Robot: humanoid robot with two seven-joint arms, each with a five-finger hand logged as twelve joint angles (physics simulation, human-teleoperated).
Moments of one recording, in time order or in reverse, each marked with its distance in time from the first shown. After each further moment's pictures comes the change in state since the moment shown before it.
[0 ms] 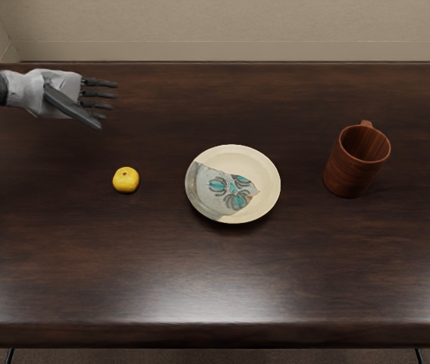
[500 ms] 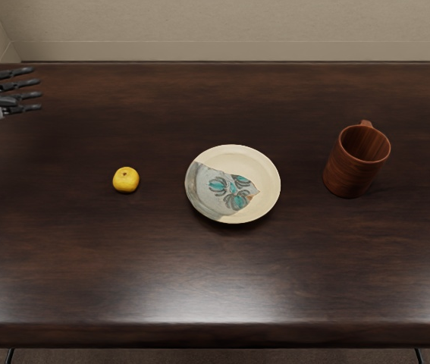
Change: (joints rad) left arm 0.291 0.183 -0.362 0.035 -0.270 0.000 0.000; right arm 0.000 0.000 0.001 0.000 0.000 0.000 0.000
